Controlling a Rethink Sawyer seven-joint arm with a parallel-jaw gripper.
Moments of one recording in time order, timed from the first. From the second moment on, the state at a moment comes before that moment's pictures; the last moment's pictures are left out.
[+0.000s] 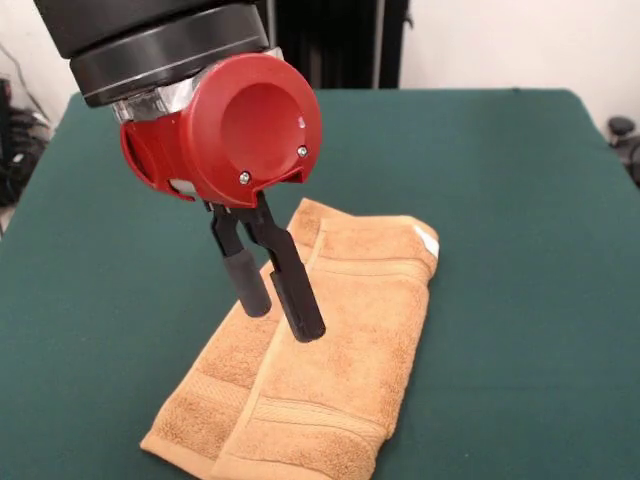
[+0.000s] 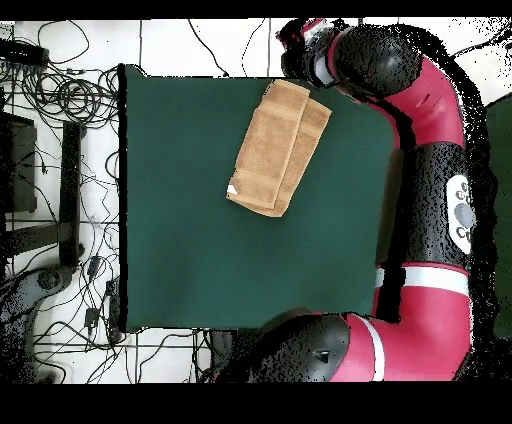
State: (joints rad) arm -0.40 -0.34 0.30 0.81 0.20 0.88 2.24
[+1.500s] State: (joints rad) arm -0.53 -0.12 0.63 0.58 0.19 1.30 1.82
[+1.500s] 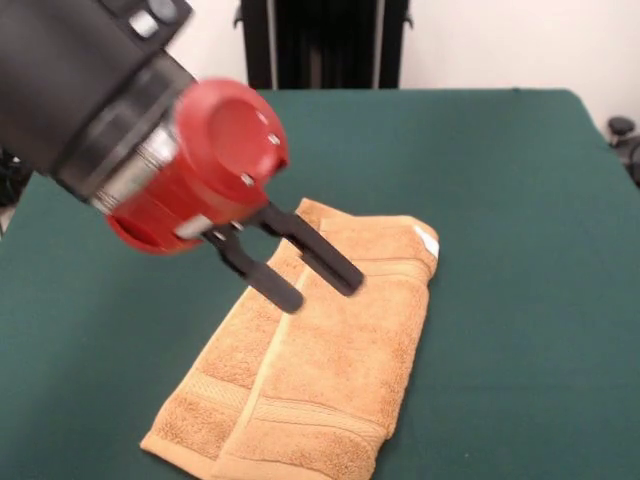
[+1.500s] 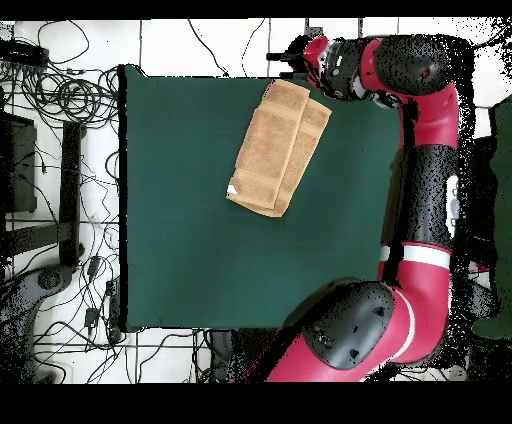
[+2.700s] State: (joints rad) arm -0.48 -0.08 0.61 0.41 -0.26 1.29 1.77
